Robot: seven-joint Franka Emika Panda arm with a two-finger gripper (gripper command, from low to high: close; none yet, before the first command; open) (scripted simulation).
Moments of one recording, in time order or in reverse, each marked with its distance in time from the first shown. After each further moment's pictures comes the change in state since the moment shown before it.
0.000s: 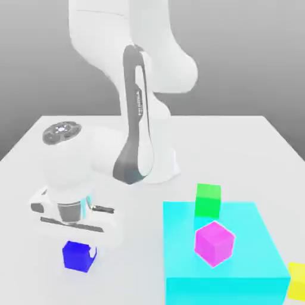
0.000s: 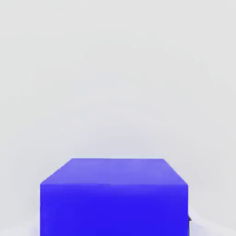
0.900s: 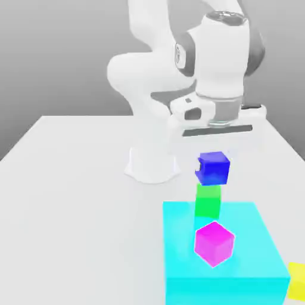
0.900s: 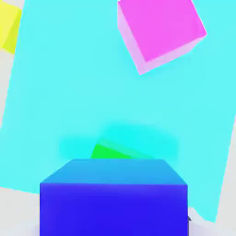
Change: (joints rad) arm 0.439 -0.606 0.334 -0.220 0.044 -0.380 0.296
